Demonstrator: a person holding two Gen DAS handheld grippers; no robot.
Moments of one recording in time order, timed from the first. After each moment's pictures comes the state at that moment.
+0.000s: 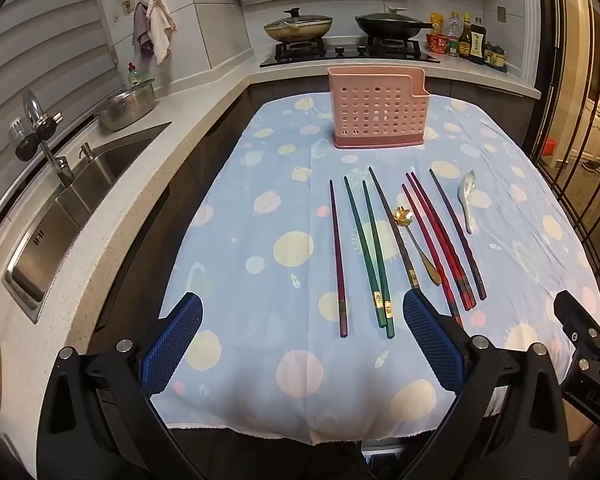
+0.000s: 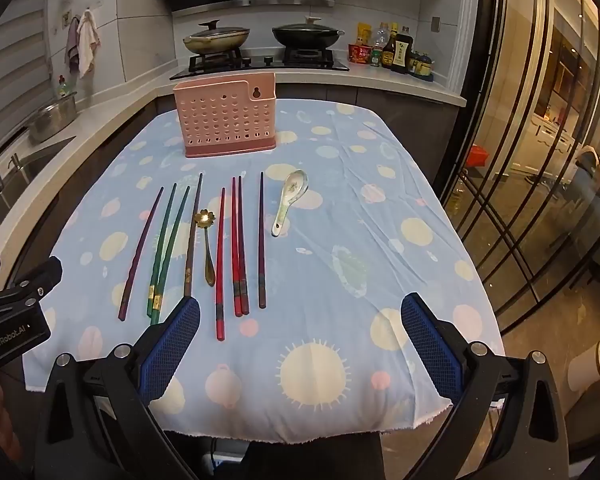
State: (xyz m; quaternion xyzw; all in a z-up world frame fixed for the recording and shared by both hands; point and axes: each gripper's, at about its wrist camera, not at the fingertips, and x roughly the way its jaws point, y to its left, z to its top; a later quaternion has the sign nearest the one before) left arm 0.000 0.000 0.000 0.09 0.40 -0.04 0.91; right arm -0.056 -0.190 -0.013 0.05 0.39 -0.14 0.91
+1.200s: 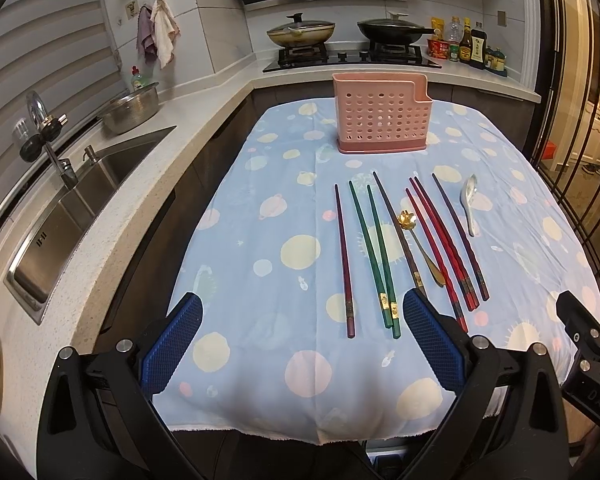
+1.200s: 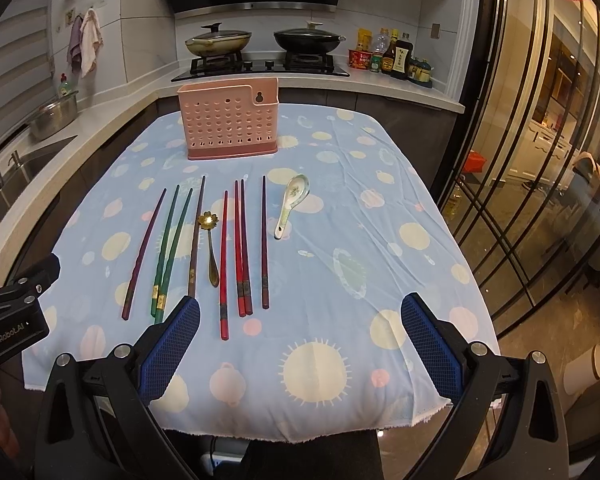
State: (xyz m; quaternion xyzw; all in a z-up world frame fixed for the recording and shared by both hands) left arm -0.004 0.008 0.005 0.09 0.38 -0.04 0.92; right arm -0.059 -0.180 -0.007 0.04 0.39 -0.15 0.91
